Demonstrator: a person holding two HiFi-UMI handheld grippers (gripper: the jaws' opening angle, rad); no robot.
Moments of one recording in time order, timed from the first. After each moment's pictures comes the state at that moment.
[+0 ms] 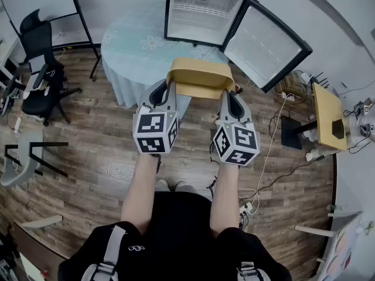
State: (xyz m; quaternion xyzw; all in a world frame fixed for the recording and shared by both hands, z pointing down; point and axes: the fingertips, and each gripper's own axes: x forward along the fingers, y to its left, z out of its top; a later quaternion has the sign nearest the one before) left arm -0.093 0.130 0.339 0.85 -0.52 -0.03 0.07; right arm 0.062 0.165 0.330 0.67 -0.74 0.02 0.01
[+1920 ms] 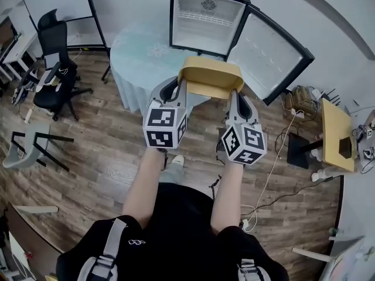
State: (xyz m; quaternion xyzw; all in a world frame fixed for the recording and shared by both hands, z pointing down) left arm -0.003 0.124 0.324 0.84 -0.54 -0.02 0.04; right arm 0.153 0.154 0.324 0.64 -0.77 0.02 -0.04
